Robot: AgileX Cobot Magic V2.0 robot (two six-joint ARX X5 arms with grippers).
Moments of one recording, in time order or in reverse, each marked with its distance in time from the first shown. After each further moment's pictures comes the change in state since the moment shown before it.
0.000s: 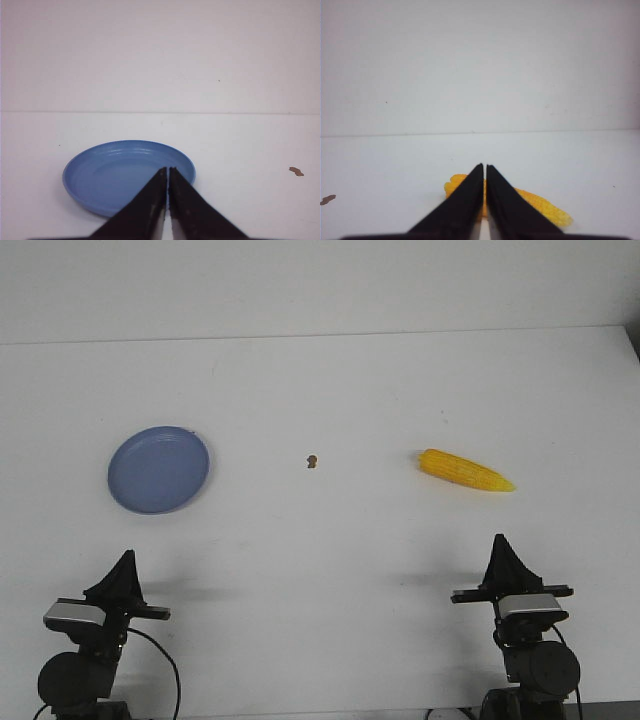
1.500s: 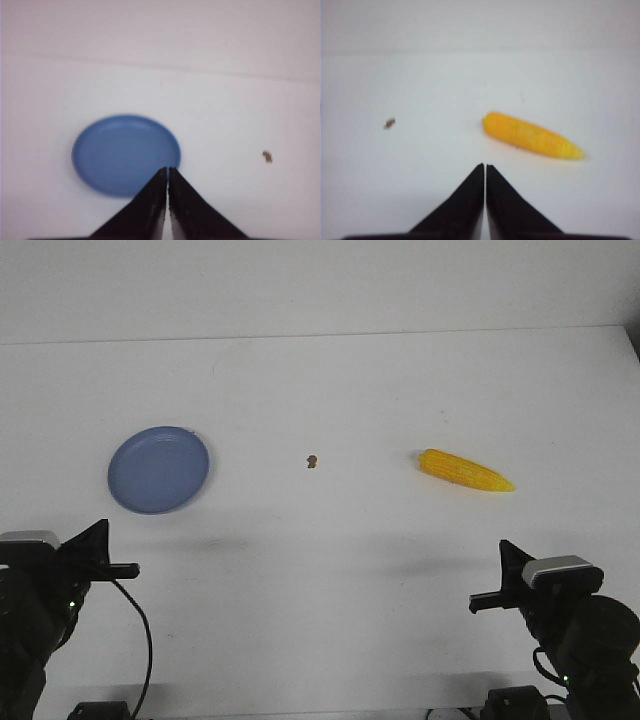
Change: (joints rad) left arm 0.000 0.613 0.895 -0.733 -0.003 -0.064; right arm 0.000 0.406 0.768 -0.888 -0.129 0.025
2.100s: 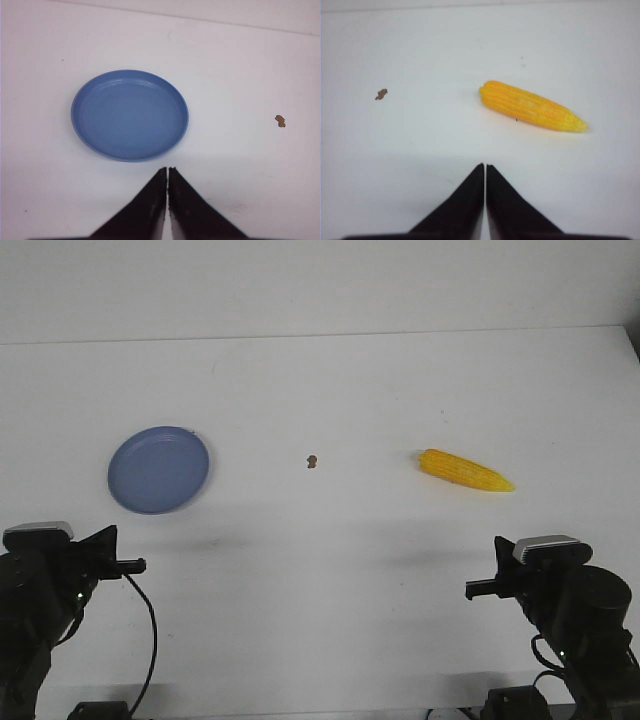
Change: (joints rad) left arm 0.000 0.060 0.005 -0.072 0.000 0.000; right arm 0.000 0.129 0.062 -0.069 0.000 0.000
